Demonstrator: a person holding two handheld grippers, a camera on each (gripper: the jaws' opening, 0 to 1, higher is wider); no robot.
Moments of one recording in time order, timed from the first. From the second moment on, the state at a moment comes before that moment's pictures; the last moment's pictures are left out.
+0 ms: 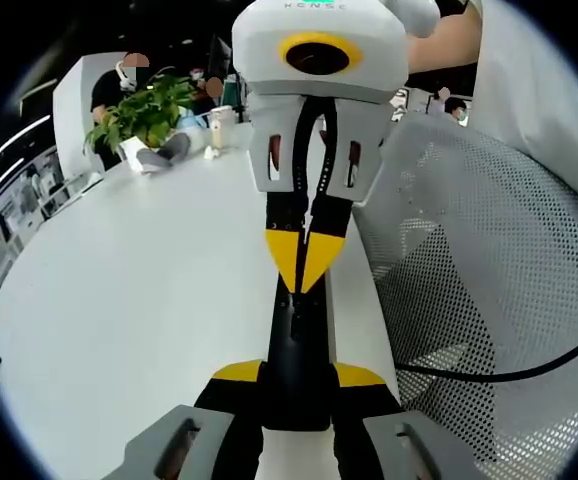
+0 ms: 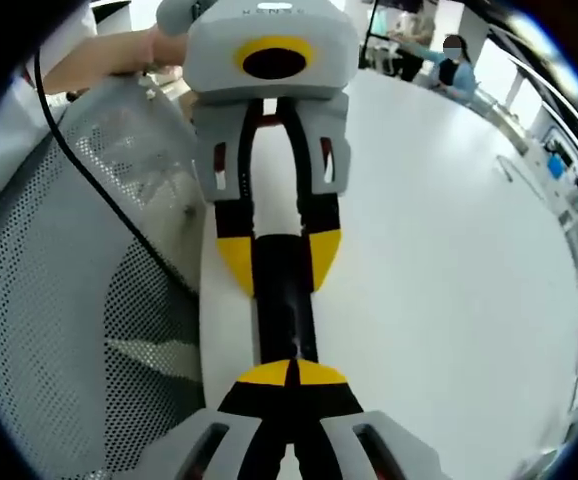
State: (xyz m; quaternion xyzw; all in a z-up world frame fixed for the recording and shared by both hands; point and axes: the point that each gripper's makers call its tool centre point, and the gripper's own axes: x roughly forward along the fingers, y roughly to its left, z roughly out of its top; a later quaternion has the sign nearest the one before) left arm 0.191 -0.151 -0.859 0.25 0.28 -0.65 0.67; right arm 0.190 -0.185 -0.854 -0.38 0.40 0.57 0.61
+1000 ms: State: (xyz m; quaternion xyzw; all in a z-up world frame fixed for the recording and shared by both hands) left arm 0.190 -0.150 -0.860 0.25 0.27 -0.65 0.67; right arm 0.188 -0.190 -0.854 -0.39 0.42 0.58 0.58
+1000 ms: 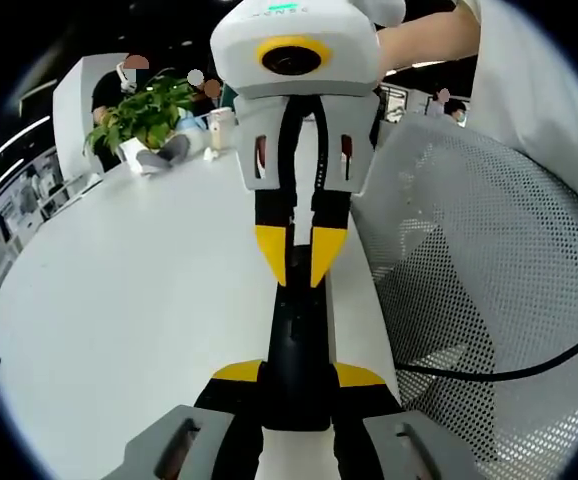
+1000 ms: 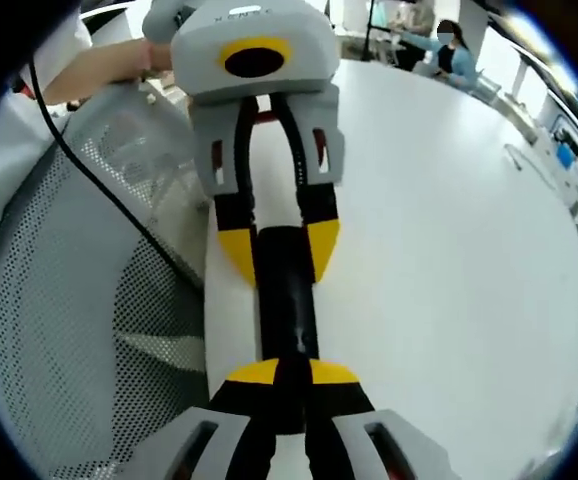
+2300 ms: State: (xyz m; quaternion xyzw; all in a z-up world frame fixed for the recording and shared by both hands) left arm 0.189 -0.150 -0.860 0.26 0.28 -0.64 0.66; right arm 0.185 -0.196 -0.857 -0.44 0.41 0.58 0.55
